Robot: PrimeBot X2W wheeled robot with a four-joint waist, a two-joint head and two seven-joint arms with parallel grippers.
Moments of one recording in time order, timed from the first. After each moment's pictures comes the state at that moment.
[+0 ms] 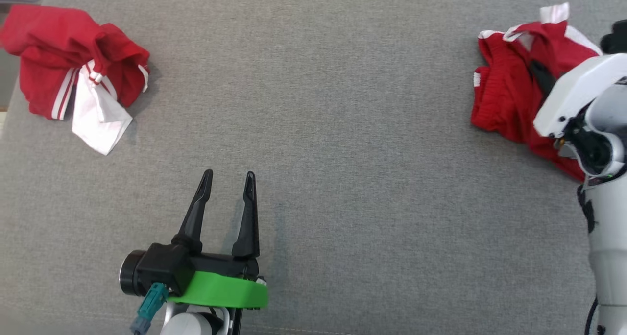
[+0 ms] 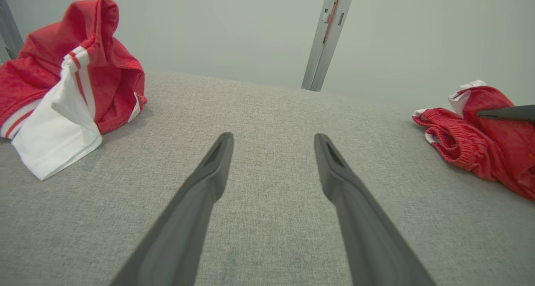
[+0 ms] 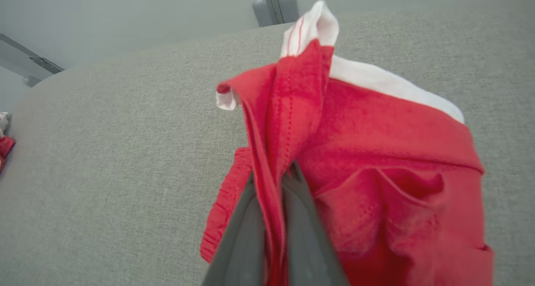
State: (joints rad) left arm -0.07 0.05 -0.32 -0.01 -0.30 0.05 -0.26; right arm -0.63 -0.23 -0.13 0.30 0.40 0.13 0.59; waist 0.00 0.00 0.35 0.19
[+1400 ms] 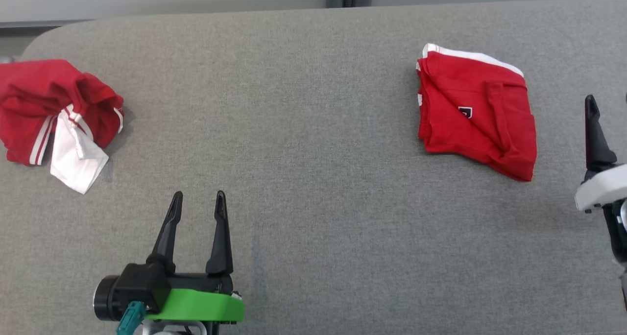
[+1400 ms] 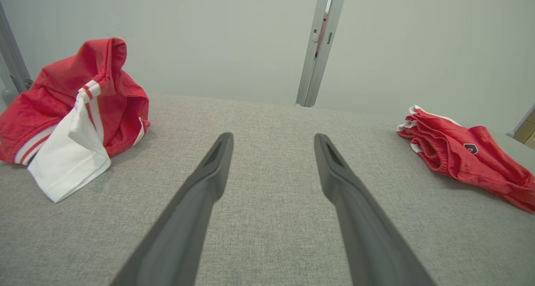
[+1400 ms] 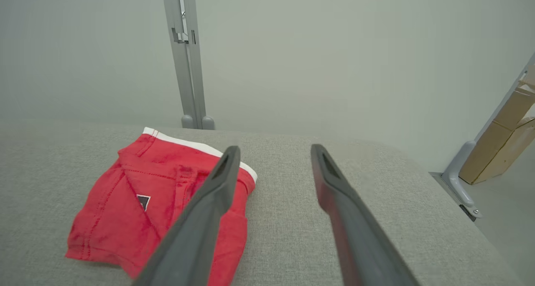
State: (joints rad) left arm 0.01 0.05 -0.22 -0.01 -0.25 0.04 -0.26; right arm -0.28 -0.33 -0.15 0.21 0.21 0.13 -0.10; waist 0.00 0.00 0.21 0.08
